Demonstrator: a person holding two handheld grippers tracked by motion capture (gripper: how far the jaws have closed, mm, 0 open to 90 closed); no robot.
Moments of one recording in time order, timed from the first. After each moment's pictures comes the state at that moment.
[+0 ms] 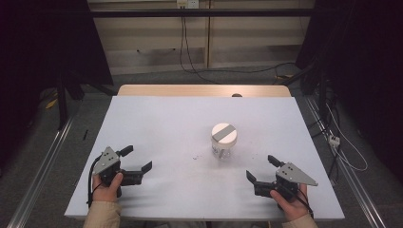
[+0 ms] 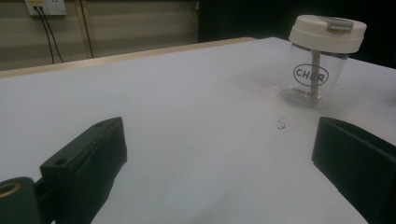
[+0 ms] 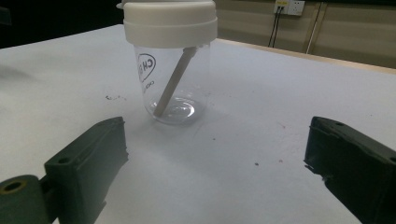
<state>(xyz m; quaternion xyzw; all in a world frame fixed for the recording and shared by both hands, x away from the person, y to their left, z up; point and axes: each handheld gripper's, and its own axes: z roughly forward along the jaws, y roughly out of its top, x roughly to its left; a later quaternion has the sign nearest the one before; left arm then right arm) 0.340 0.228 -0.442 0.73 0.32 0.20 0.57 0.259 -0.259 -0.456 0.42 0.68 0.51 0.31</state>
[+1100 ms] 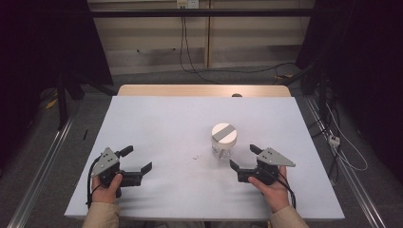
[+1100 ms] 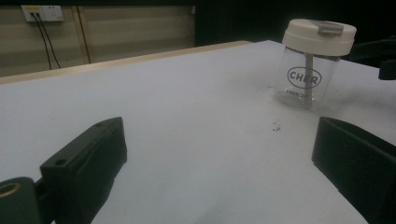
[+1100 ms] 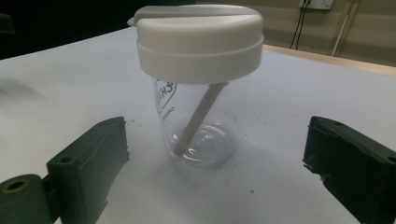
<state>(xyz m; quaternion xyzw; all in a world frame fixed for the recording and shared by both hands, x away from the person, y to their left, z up) 0.338 0.229 -0.441 0.73 0.31 0.20 0.58 0.306 -0.220 -0.451 0.41 0.70 0.52 0.27</state>
